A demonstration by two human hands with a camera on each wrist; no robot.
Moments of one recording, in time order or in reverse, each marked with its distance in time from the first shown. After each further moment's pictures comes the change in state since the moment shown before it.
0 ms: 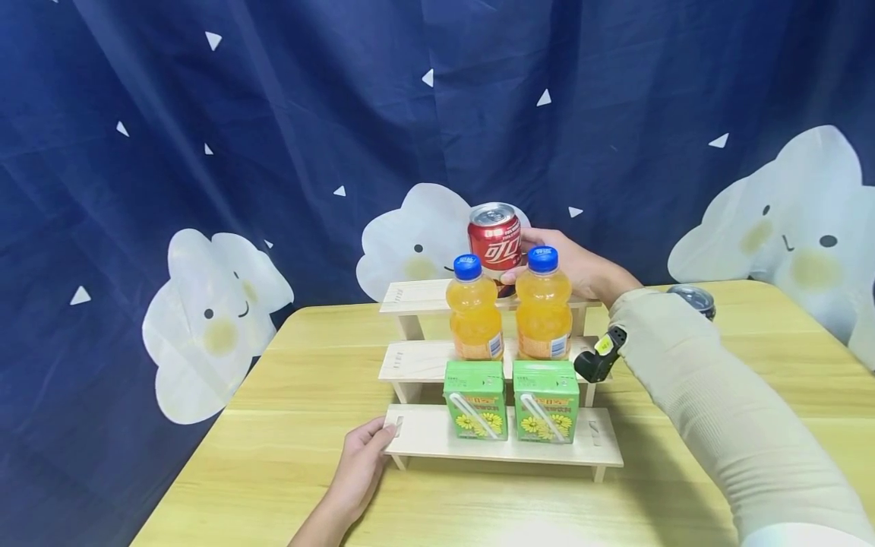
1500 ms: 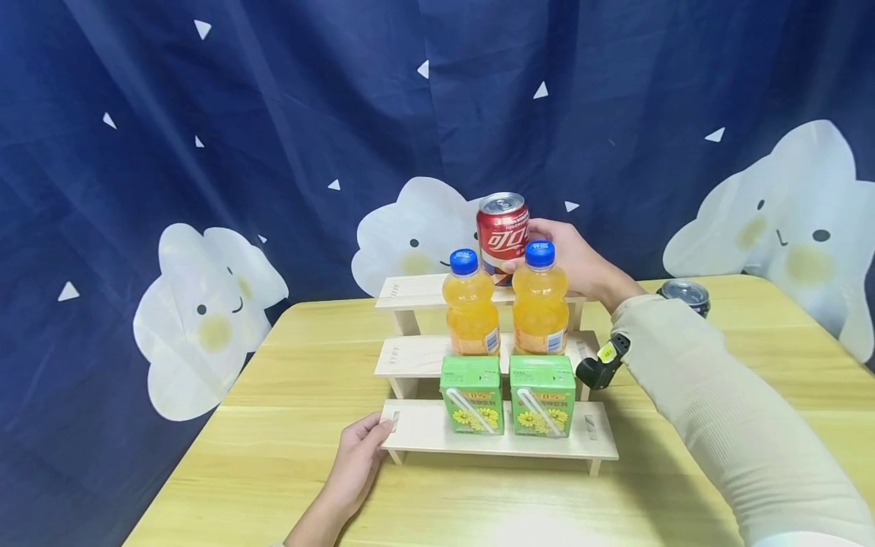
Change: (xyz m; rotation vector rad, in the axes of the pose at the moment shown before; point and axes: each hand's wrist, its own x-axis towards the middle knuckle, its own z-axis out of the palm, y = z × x) left_hand 0.002 0.000 0.000 -0.011 0.005 0.001; right_hand 0.004 0.029 -0.010 -0.225 0.251 0.009
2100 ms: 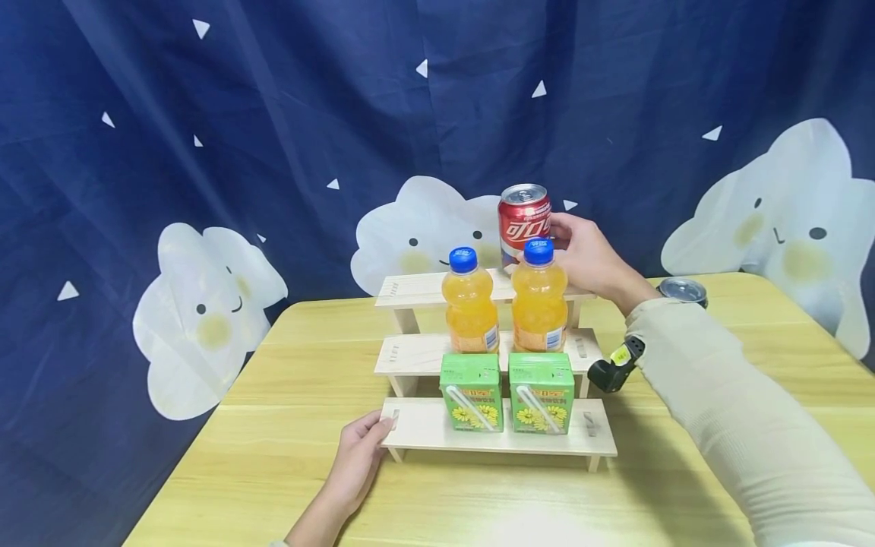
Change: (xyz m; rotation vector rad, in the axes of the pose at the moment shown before) left_hand 0.000 0.000 0.001 0.004 0.007 0.002; right_hand -0.013 0.003 -0.012 -0.112 0.131 0.009
